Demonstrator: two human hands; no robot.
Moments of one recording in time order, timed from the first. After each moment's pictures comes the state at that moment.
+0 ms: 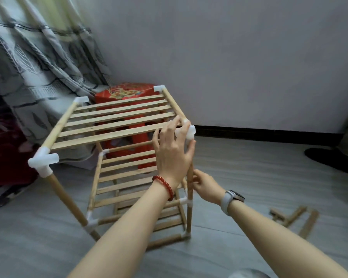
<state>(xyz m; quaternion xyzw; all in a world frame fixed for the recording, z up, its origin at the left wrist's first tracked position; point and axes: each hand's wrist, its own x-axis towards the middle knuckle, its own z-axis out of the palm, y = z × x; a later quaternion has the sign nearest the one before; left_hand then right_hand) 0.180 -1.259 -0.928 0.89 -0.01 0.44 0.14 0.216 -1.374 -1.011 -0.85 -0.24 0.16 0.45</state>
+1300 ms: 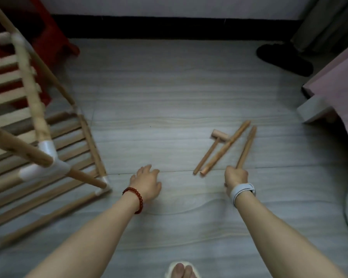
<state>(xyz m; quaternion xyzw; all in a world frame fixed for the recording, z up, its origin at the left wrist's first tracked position) 0.242 -1.388 -1.287 0.94 -0.03 -0.33 0.11 0.262 -1.637 -1.305 -0.70 0.53 0.09 0.47</state>
